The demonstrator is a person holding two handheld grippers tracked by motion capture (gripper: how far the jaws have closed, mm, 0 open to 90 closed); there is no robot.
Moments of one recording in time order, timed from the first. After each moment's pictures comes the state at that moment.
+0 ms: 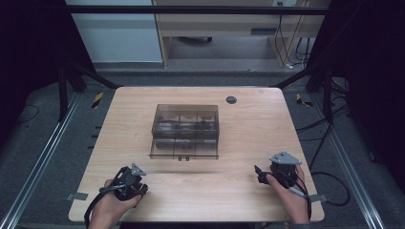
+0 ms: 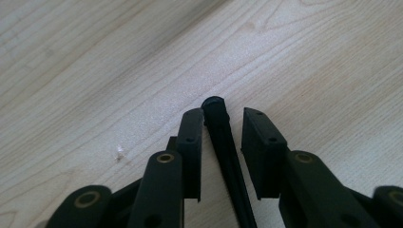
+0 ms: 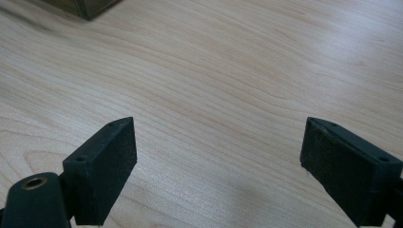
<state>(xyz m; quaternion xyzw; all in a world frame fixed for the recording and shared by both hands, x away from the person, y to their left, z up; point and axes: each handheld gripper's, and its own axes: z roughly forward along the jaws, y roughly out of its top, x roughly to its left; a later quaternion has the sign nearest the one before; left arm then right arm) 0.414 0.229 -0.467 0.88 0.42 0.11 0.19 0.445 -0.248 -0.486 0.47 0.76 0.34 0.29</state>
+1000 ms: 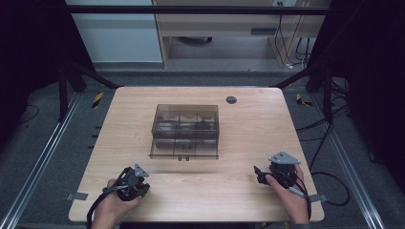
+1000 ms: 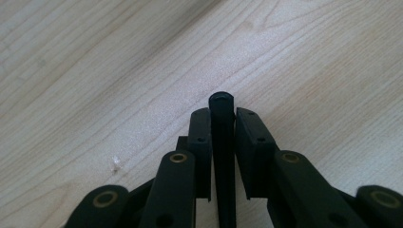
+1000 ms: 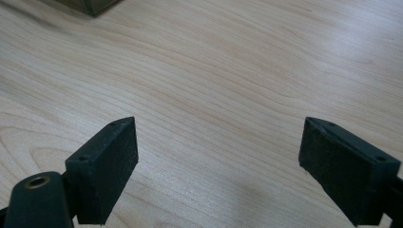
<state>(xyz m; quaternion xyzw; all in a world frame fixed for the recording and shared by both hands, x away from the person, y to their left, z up) 0.417 0.223 -0.472 0.89 0.40 0.13 0.17 0.445 -0.247 -0.487 0.46 0.77 0.34 0.28</state>
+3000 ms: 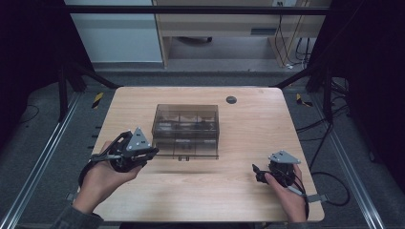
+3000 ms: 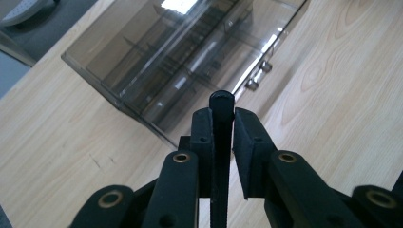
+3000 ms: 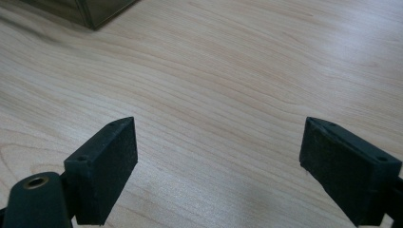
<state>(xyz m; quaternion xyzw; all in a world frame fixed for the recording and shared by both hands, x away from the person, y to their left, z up) 0.438 0.195 -0.322 0.90 0.25 0.21 0.29 0.449 -0.246 -0.490 0.47 0.76 0.36 0.28</state>
